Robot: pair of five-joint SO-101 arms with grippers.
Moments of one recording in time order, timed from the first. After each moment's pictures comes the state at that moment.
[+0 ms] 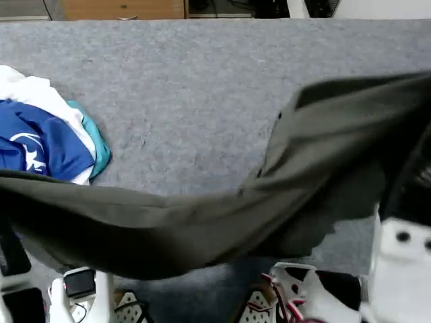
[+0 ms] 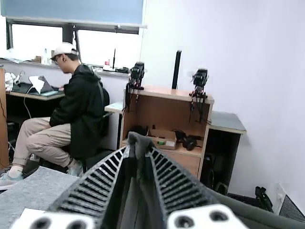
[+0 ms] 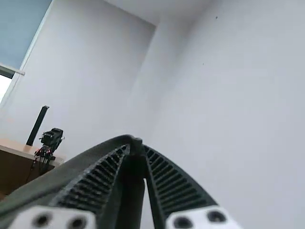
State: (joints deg) left arm -19.7 -62.3 -30.5 90.3 -4.4; right arm 2.9 -19.7 -95.6 90.5 10.4
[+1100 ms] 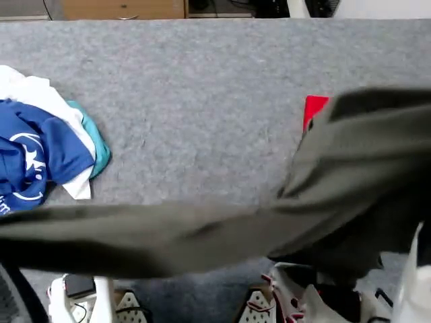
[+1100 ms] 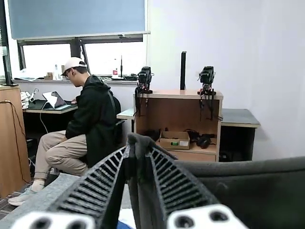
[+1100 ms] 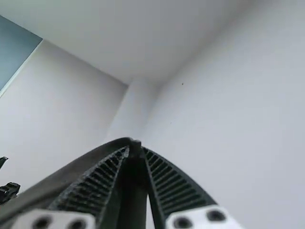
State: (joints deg) left arm -20.1 -70.9 -30.7 98.1 -11.0; right arm 2.9 -24.8 -86.4 72.5 16.7
